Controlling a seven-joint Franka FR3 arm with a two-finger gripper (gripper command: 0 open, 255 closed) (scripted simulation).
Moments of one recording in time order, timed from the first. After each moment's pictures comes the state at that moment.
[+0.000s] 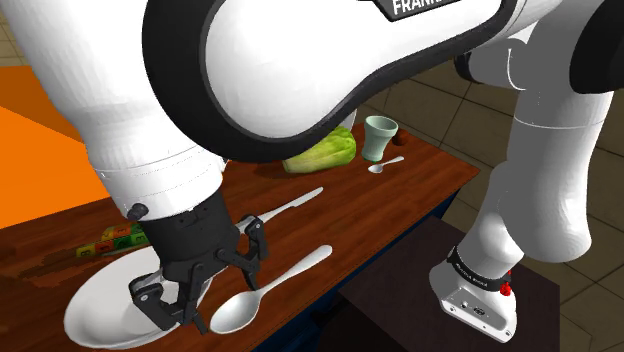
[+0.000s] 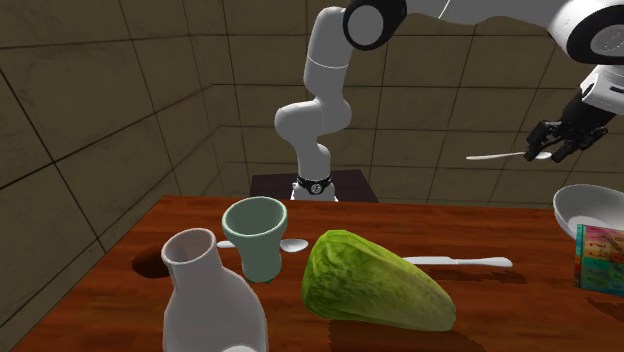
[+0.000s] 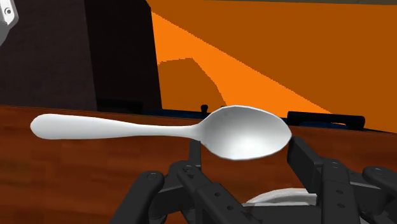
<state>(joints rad) 0.40 0.36 0.70 -1.58 0.01 1.68 1.19</state>
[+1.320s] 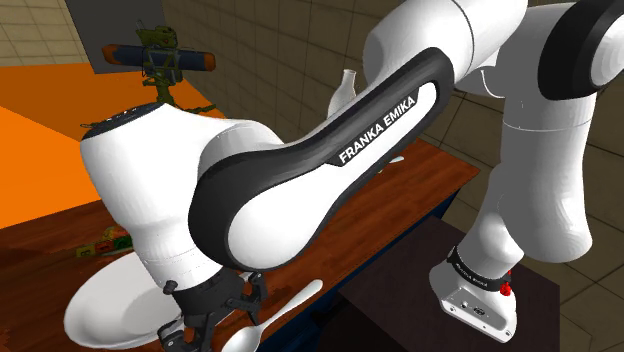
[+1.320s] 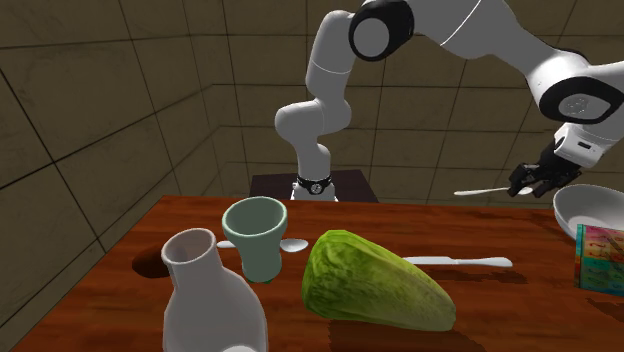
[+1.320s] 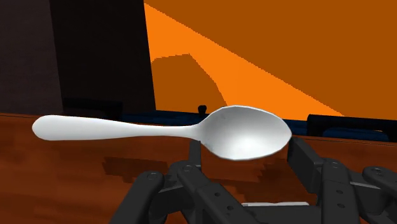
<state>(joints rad) 0.42 0.45 0.67 -1.75 -0.04 1.92 1.18</state>
